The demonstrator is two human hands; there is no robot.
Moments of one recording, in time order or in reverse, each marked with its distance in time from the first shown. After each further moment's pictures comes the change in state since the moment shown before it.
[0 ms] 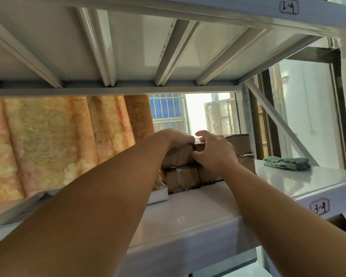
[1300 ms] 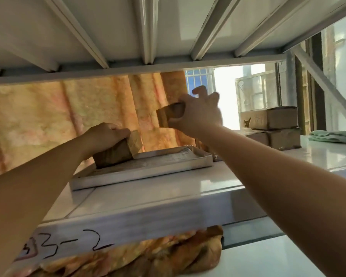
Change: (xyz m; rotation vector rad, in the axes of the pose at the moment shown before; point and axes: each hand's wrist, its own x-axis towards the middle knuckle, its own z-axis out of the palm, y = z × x) left_hand -0.097 -0.220 -0.091 -0.038 0.343 -0.140; right_hand -0.021 -0.141 0.016 -0.030 0.062 -0.160
